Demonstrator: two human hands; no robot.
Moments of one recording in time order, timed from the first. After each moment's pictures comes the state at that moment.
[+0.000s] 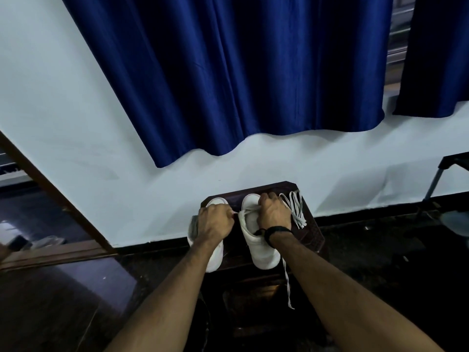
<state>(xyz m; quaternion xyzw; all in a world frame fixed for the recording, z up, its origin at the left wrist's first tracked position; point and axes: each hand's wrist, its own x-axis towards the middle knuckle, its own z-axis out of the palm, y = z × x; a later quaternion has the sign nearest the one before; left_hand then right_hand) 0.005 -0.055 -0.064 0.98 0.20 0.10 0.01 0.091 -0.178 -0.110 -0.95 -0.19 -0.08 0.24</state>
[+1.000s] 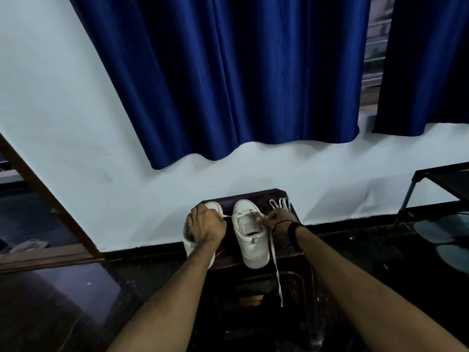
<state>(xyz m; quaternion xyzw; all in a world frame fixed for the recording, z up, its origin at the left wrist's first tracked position) 0.003 -0.057 -0.086 0.93 0.33 0.19 0.03 0.095 -0.240 -0.100 -0.90 -0.14 0.15 0.37</state>
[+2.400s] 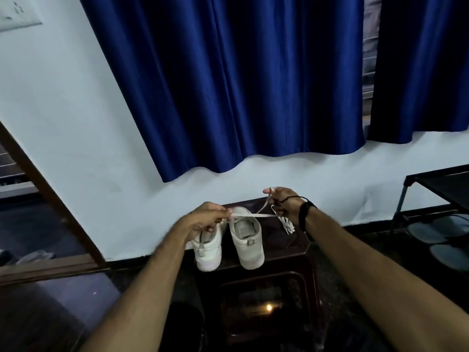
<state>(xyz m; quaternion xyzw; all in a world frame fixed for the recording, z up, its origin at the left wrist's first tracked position) -0.039 -0.037 0.000 0.83 0.14 -0.06 0.53 0.087 -0.255 -0.031 -0.66 -0.13 0.22 0.70</state>
